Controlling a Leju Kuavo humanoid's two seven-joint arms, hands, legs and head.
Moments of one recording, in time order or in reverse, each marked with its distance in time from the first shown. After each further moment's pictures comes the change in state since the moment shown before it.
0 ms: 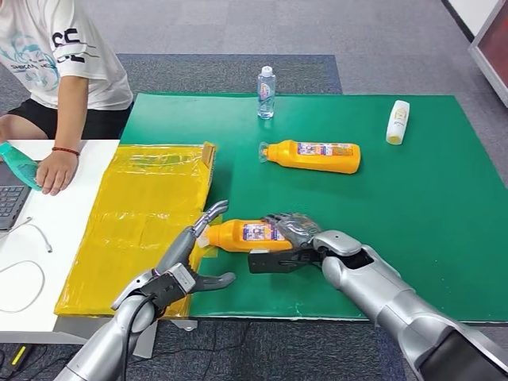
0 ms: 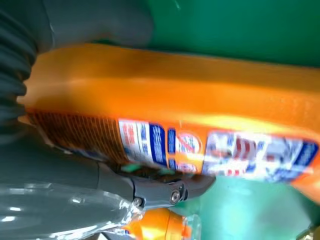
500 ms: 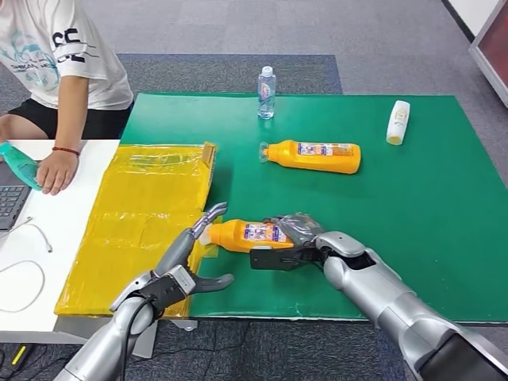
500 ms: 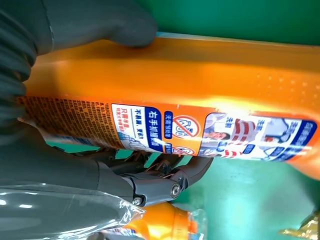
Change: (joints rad) left arm 0.012 0.008 0.001 -0.007 -0.013 0.007 0.004; right arm 0.032 -0.003 -0.061 0.000 -0.052 -0.072 -0.023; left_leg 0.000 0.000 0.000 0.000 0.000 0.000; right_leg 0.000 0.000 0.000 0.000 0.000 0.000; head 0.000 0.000
